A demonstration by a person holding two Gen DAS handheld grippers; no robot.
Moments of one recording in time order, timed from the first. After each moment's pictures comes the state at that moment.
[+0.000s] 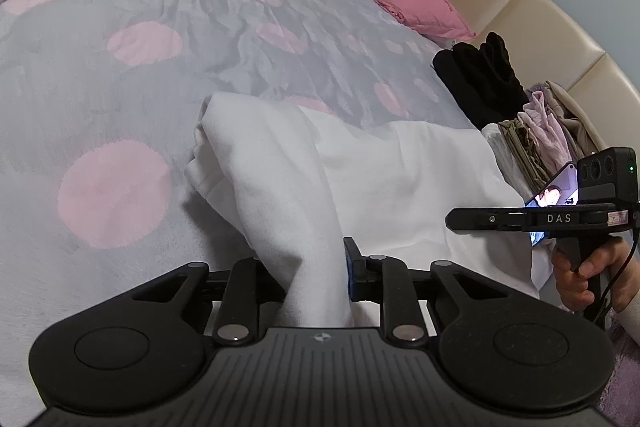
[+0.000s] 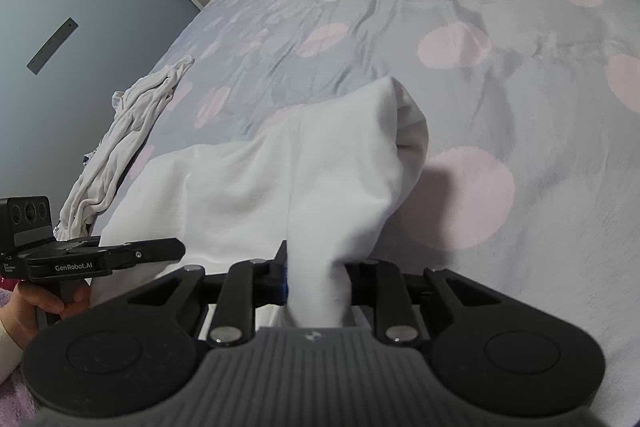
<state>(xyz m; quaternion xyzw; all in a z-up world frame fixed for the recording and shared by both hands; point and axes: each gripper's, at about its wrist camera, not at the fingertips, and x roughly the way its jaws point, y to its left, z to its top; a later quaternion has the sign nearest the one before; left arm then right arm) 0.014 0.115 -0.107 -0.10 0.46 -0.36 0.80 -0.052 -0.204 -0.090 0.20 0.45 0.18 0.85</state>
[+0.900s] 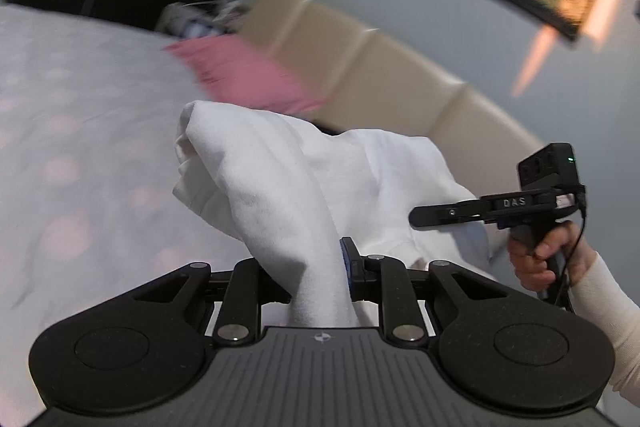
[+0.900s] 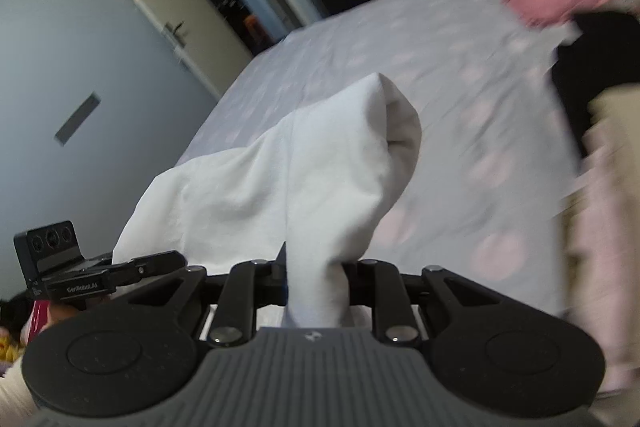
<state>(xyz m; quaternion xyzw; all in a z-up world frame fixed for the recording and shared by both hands) 0.017 -0.042 0.097 -0.11 0.32 -0.53 0.78 -0.097 -0.384 0.150 0.23 0.36 0.14 0.89</state>
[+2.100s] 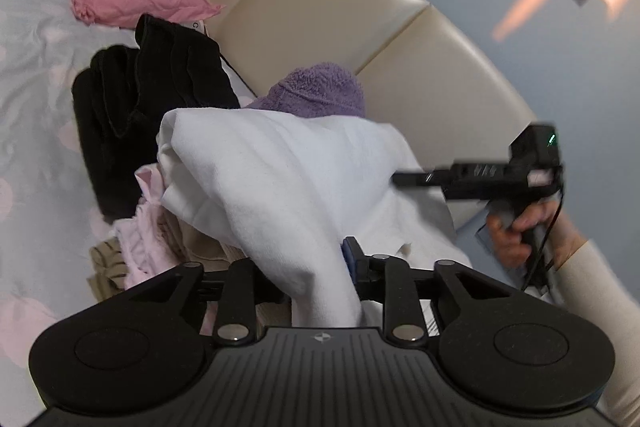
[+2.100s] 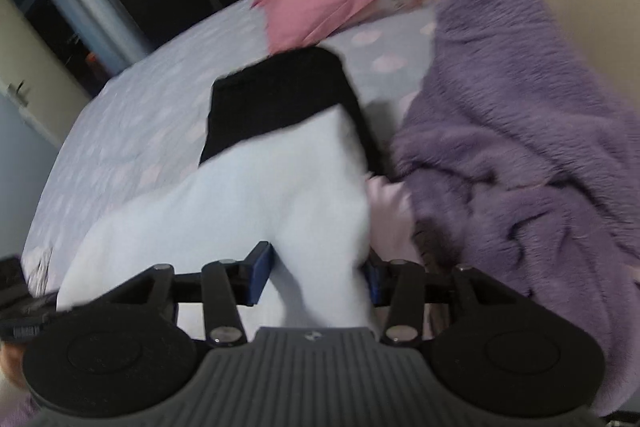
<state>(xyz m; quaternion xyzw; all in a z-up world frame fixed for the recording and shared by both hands) 0.013 -0.362 0.041 -0.10 0.41 -0.60 0.68 -0.123 -0.703 0.146 0.23 0.40 -0.09 0.88</state>
